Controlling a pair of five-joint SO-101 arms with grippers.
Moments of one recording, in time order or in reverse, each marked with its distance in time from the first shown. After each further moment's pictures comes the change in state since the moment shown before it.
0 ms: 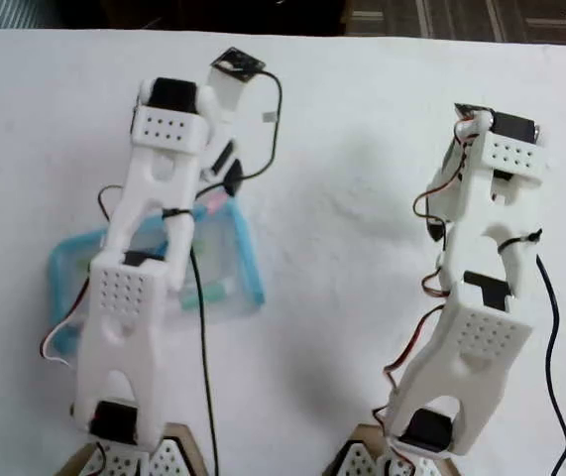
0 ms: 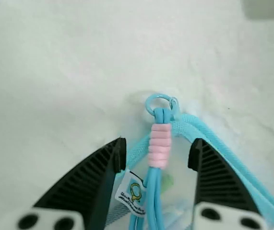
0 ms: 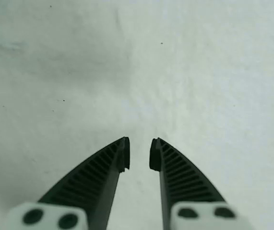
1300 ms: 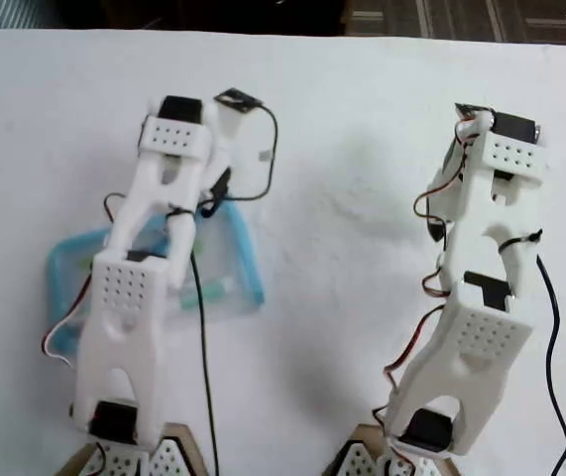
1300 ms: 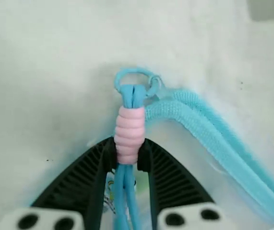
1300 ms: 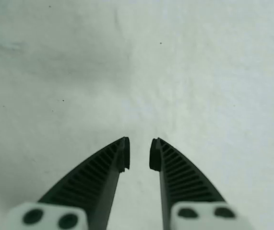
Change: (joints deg) left arm -0.5 2.3 5.8 -0.1 2.5; right arm 0.1 0.0 0.0 0.0 0.0
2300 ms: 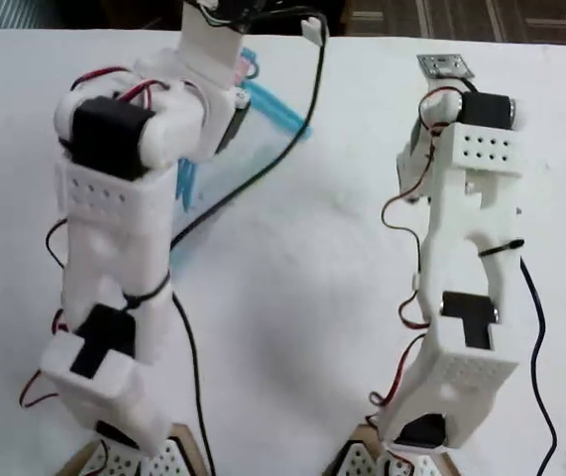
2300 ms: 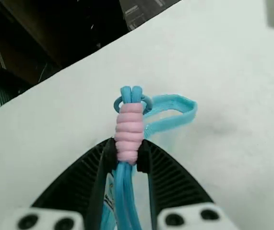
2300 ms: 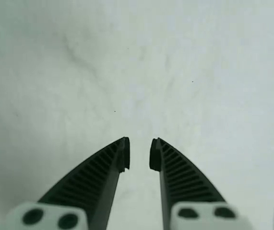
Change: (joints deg) left arm 10.6 -43.8 -6.2 0.3 3.7; right arm -9.2 -14.9 0.0 0.0 0.0
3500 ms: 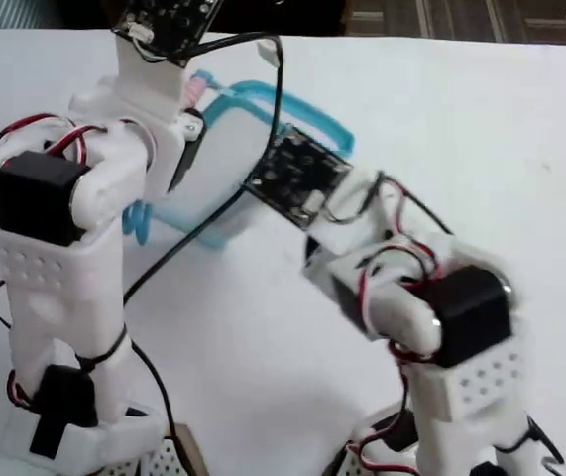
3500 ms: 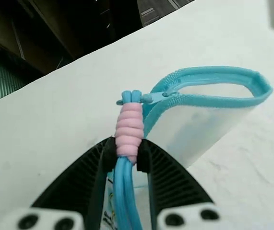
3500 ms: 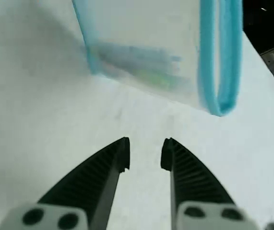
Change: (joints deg) left arm -5.6 -18.1 18.3 -0.3 -0.1; right arm -34.1 -52.4 21.4 0.2 19.8
